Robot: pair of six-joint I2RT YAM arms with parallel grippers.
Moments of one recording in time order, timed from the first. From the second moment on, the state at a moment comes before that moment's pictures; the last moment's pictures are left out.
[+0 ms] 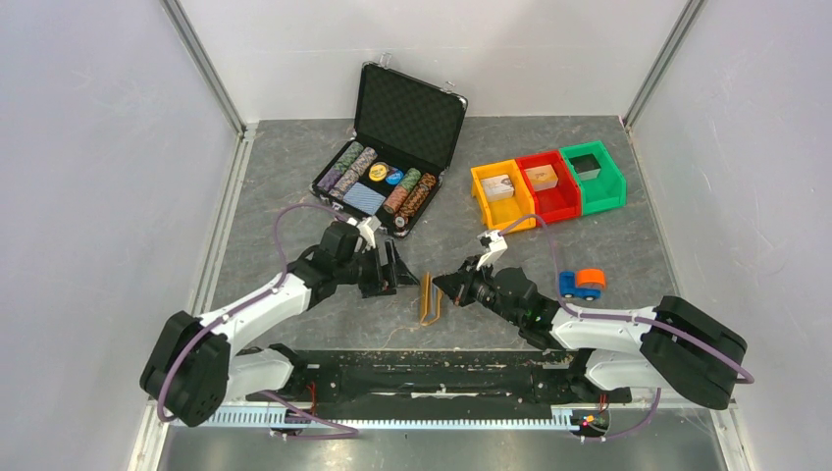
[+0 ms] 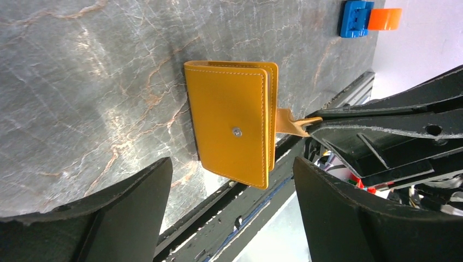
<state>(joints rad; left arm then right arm) -0.55 1.16 0.56 -0.15 0.45 -0.77 0.96 1.23 0.30 0.72 0.12 0.70</state>
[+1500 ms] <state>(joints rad) -0.56 1.33 0.54 -0.04 0.57 -0.79 0.95 1.23 0.34 0.66 0.11 0.77</state>
